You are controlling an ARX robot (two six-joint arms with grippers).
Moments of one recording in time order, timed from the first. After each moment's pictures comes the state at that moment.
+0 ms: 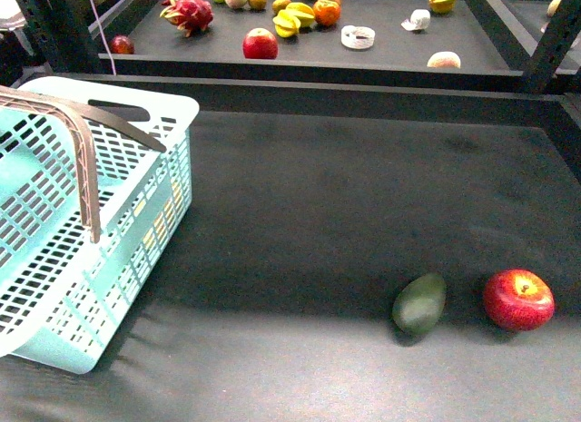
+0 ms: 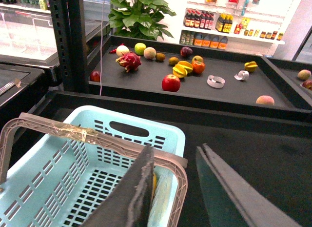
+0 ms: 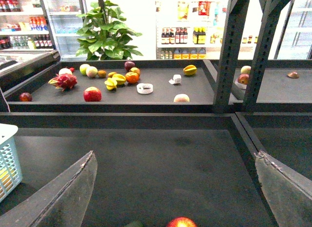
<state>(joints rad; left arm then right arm) 0.00 0.99 0.16 0.82 0.00 -0.08 0.00 0.00 0.01 0.00 0.00 0.00</state>
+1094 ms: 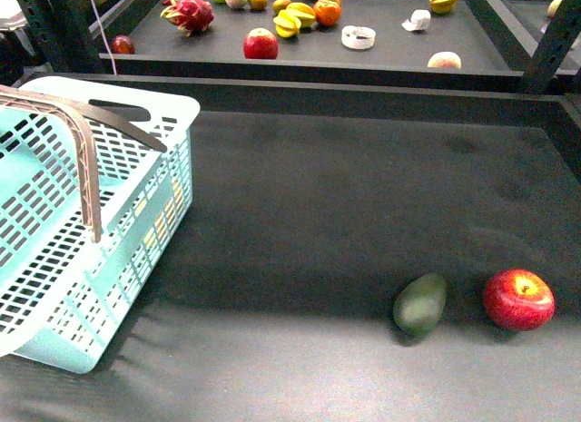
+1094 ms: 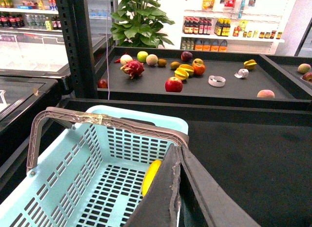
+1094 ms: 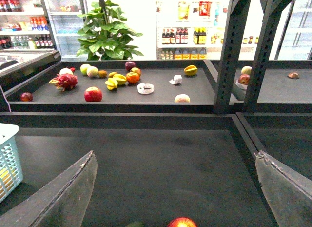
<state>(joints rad) 0.00 0.30 0.02 0.30 0.00 -0.01 0.00 0.00 0.01 0.00 0.00 0.00</state>
